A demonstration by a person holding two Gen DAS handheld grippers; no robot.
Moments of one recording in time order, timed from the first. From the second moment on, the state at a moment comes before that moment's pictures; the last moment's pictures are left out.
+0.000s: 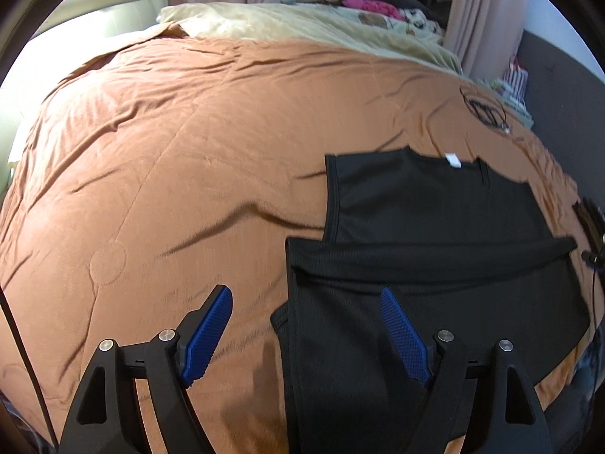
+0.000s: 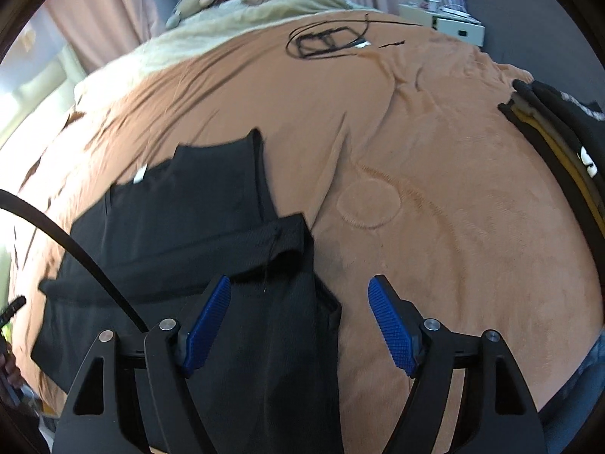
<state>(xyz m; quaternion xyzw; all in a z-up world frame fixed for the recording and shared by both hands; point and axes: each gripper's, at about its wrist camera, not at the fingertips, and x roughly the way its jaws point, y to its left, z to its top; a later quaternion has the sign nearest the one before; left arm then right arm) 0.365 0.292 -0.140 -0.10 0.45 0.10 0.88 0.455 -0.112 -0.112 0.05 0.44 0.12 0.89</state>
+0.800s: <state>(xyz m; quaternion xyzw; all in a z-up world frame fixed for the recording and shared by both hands) 0.425 0.294 -0.189 -0.01 0.54 0.11 0.83 0.542 -0.060 -0.149 -0.10 0.52 0.10 0.84</state>
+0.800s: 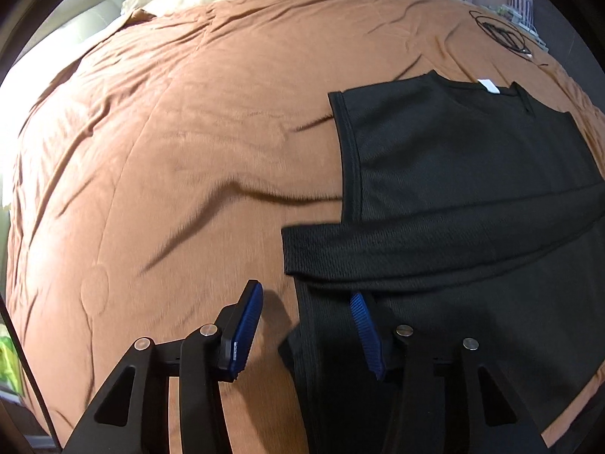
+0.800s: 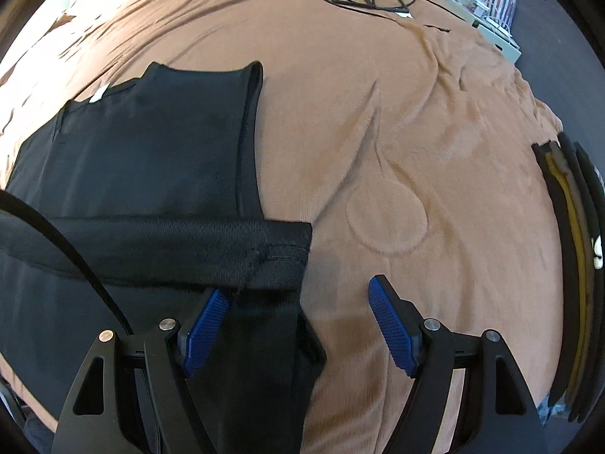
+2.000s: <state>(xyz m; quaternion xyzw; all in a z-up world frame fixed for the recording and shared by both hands) 0.465 0.329 -0.195 -0.12 0.54 0.12 0.82 0.602 -0.081 -0.171 -0.03 0.51 0.15 0.85</state>
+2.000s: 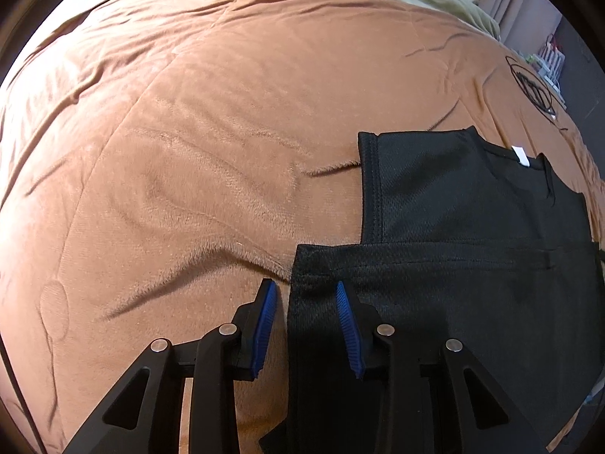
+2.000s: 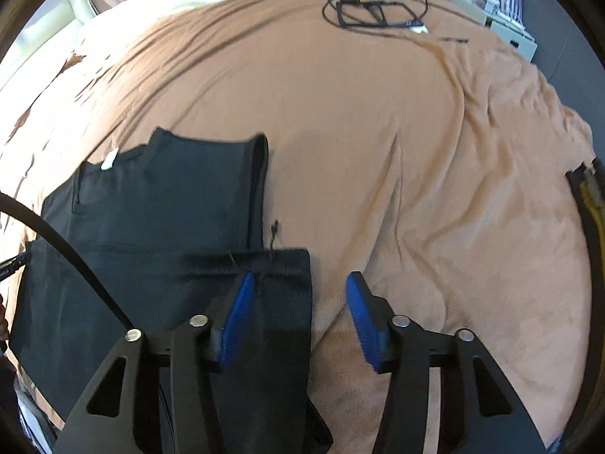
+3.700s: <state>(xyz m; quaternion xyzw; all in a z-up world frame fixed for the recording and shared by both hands) 0.541 0.369 -0.156 -0.13 0.51 0.14 0.84 0.660 -0.053 -0.137 0.00 0.43 0.14 0.89</state>
